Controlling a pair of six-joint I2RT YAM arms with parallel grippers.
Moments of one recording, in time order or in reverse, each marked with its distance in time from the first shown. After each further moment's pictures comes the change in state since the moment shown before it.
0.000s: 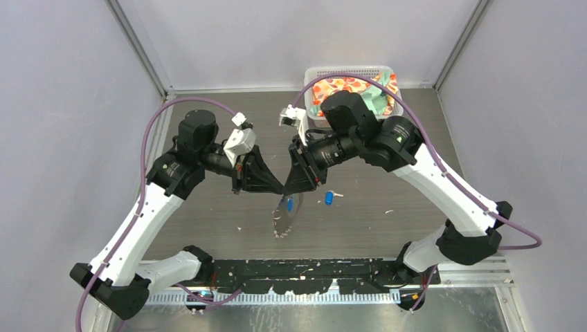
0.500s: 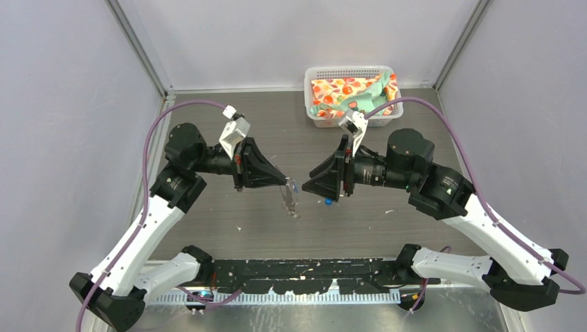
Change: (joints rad) left arm 0.013 -0.092 -0.204 0.523 -0.128 -0.523; right arm -0.020 -0.502 -0.583 0.546 0.277 0.217
